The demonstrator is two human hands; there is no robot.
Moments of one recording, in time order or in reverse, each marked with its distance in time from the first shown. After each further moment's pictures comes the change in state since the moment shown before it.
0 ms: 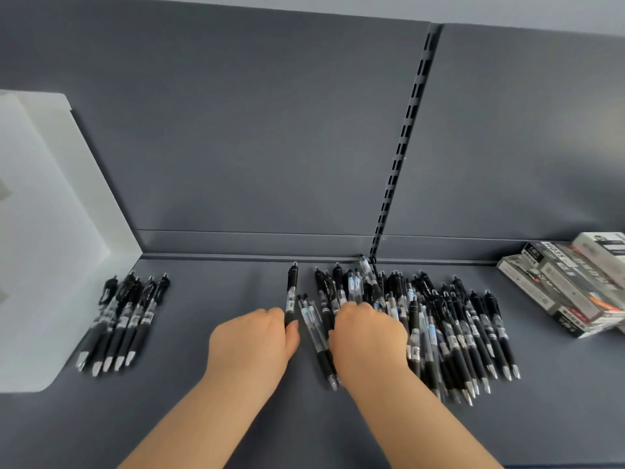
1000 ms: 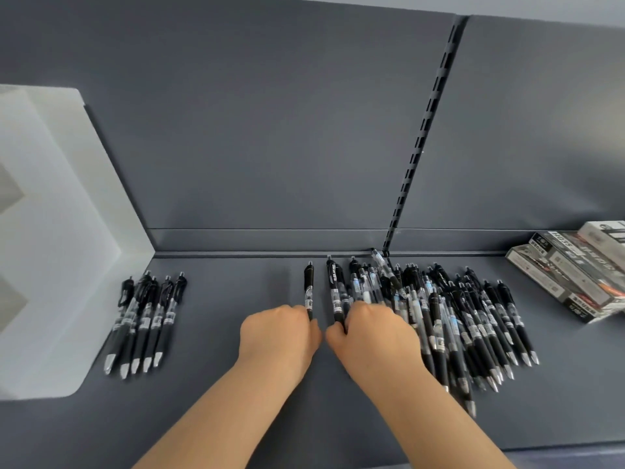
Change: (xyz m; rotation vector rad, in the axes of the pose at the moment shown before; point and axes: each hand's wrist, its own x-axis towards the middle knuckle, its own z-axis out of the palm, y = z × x) left_hand 0.013 -0.011 0.010 -0.113 -0.036 0.047; right_hand -0.012 -0.027 -0.006 0.299 0.079 0.086
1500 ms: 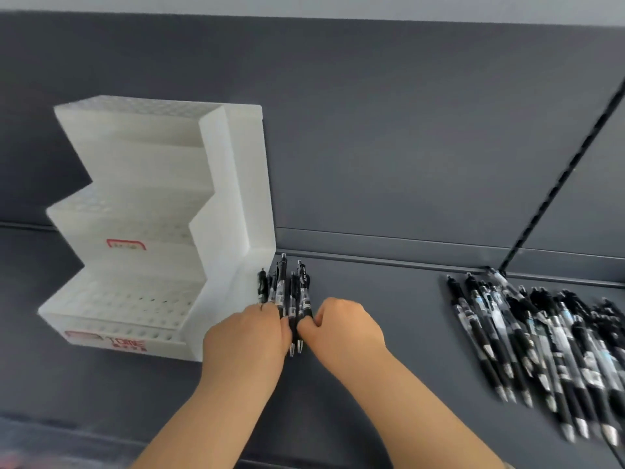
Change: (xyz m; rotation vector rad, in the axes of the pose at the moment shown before) left_hand -0.064 -0.176 -0.035 0.149 0.170 -0.245; right_hand 0.004 -0.177 0.058 0.236 -0.183 -0.192
